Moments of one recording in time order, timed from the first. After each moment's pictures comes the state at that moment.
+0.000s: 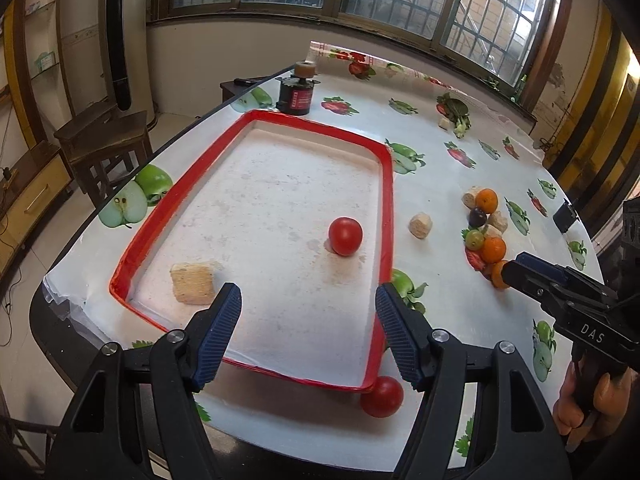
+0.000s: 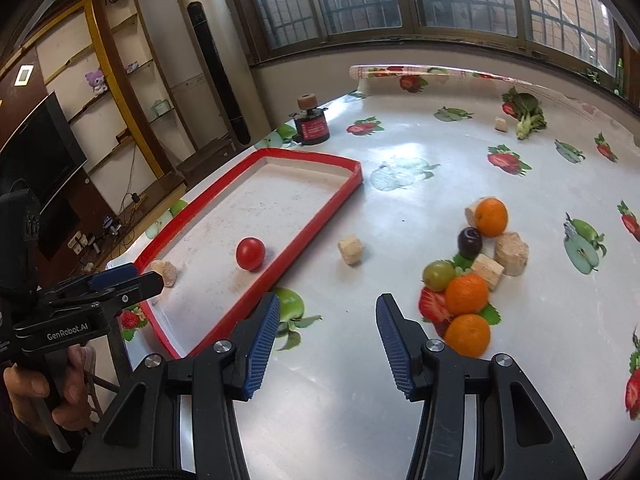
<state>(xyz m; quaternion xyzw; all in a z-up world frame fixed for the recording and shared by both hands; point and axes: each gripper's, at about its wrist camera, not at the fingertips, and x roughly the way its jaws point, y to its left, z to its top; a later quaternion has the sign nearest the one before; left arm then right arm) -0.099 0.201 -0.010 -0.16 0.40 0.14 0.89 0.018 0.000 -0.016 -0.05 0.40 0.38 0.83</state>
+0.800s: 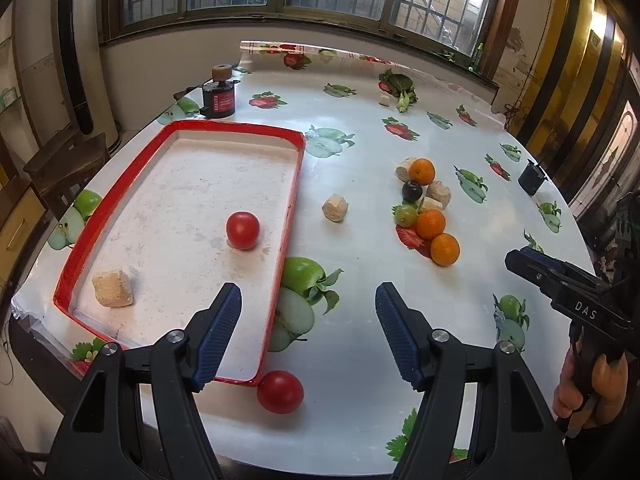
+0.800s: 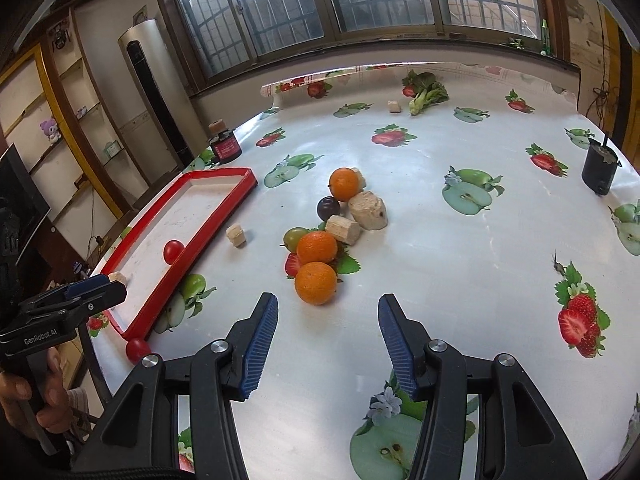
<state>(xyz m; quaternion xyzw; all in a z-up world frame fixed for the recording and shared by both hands) -0.076 0.127 -0.001 -0.11 0.42 0.08 0.90 0.029 -0.114 -0.024 0.00 0.40 0.29 0.87</state>
